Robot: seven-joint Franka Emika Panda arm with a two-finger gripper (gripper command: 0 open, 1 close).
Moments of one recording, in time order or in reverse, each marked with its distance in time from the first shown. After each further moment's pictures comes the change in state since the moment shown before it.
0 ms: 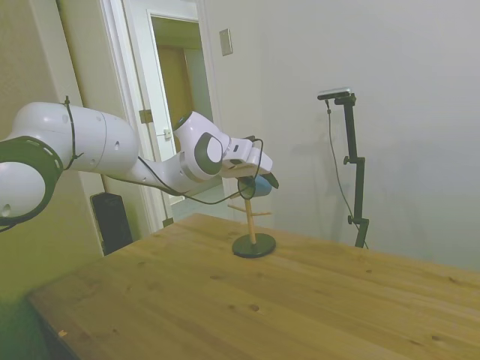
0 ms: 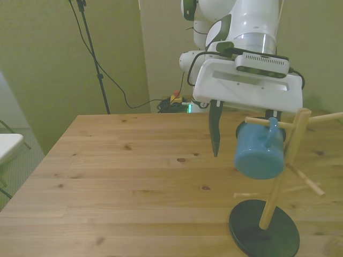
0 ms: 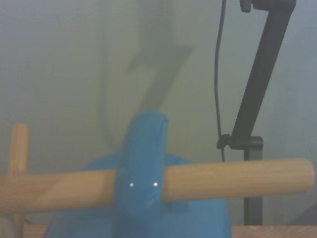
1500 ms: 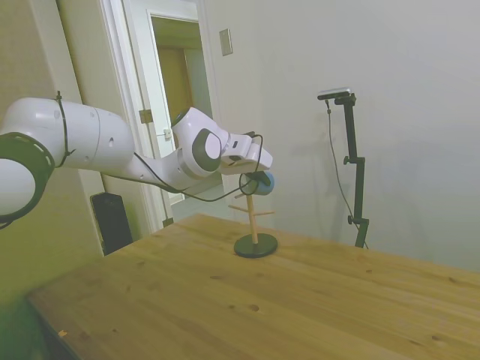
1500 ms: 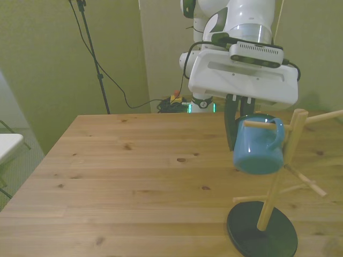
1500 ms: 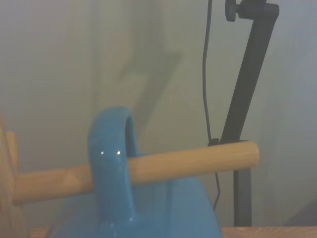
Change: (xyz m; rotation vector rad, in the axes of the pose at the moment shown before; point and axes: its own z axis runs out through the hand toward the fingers) arm 0.010 0.006 -0.019 0.005 0.015 0.012
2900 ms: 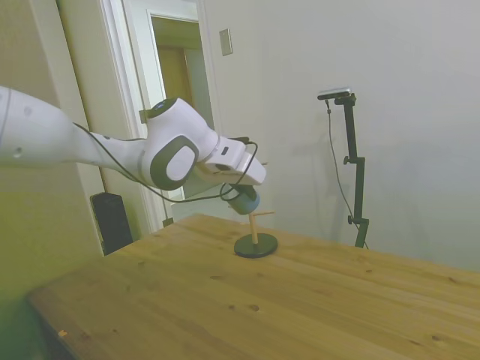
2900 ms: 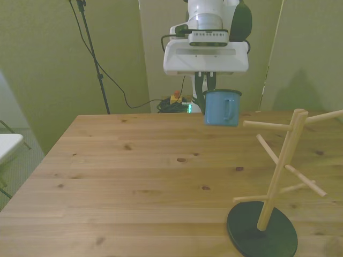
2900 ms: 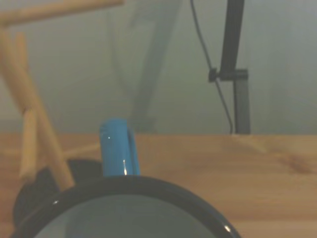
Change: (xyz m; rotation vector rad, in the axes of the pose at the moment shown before) arm -0.035 0.127 -0.087 0.027 -0.223 0.008
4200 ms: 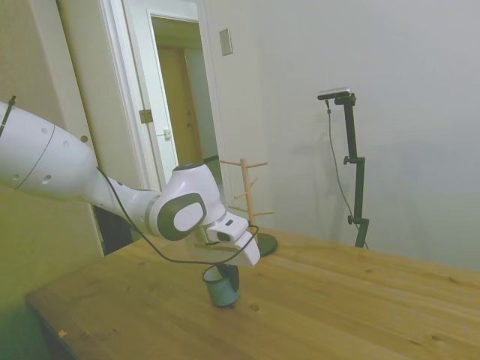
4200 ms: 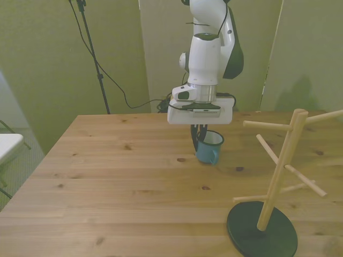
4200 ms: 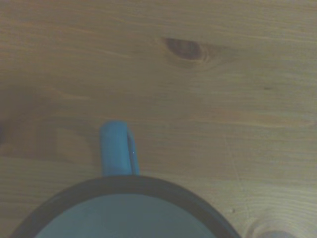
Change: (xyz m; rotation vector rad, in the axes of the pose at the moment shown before) arm -0.067 0.078 0.115 -0.351 -0.337 -0.107
